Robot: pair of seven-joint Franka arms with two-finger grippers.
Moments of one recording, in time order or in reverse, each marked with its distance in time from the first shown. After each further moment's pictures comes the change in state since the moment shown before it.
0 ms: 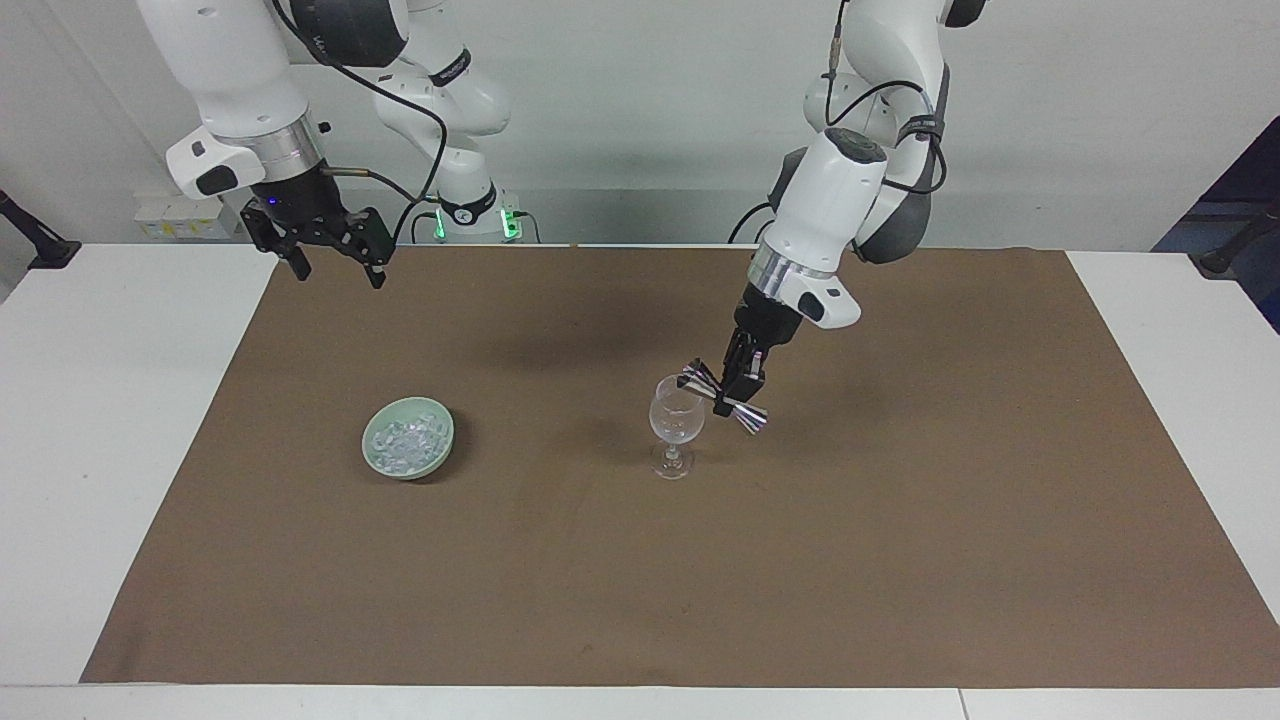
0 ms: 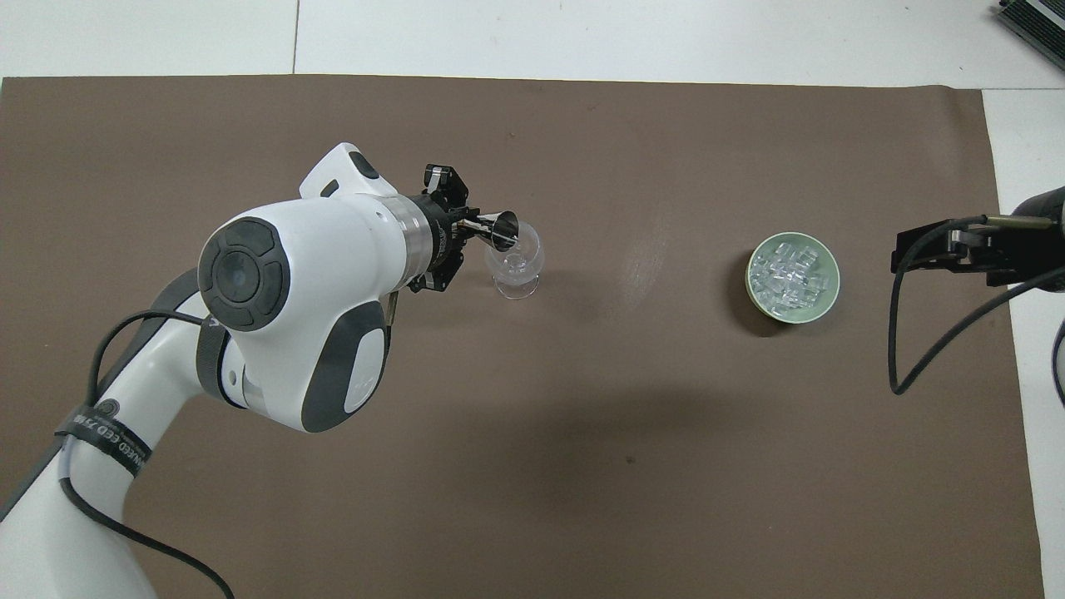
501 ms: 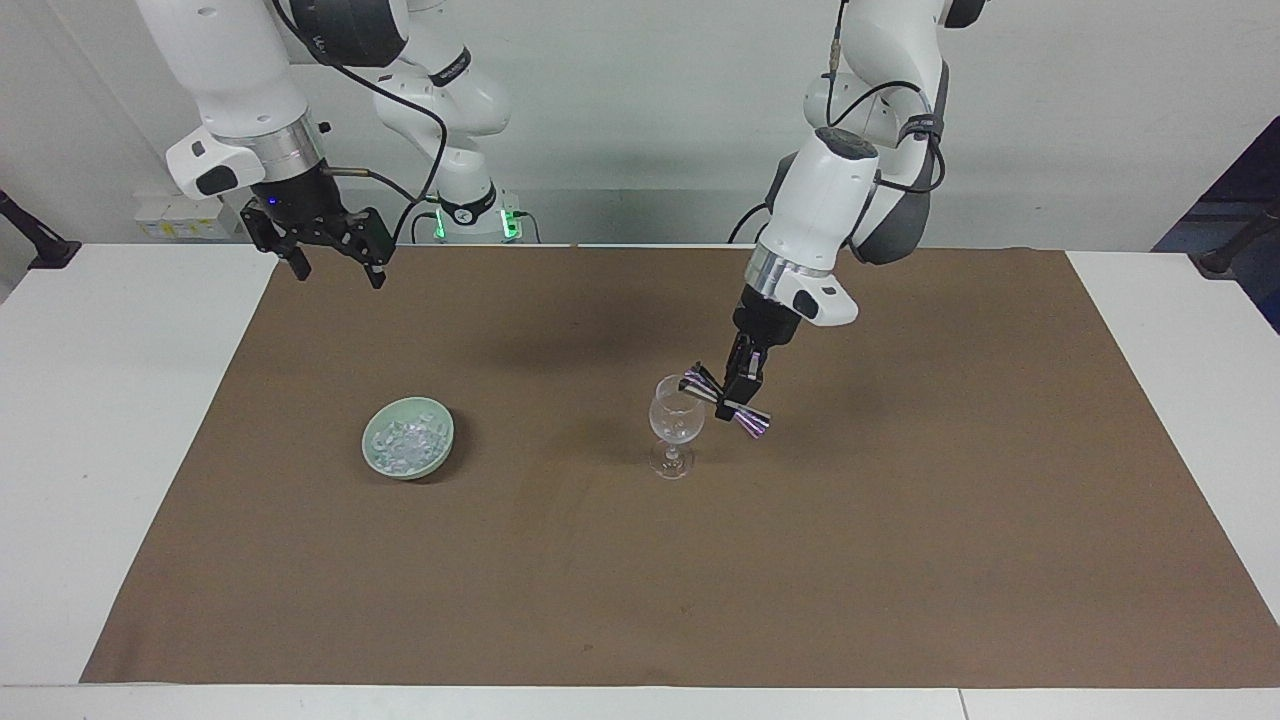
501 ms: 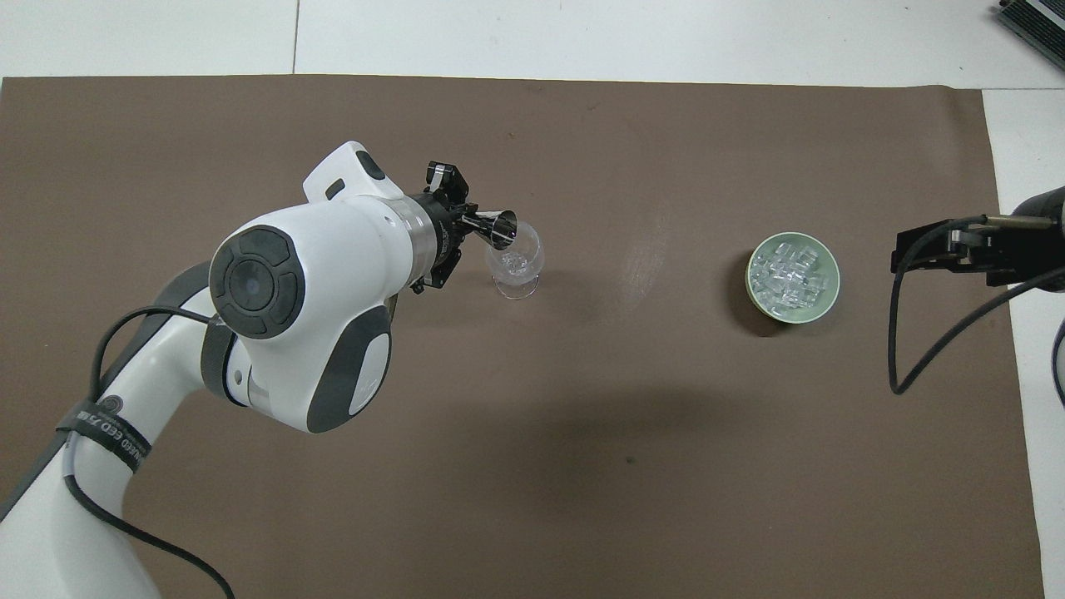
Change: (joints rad) left arm -0.003 0.003 0.000 -0.003 0.066 0.022 0.000; right arm 0.000 0.000 0.000 0.000 0.000 0.000 0.000
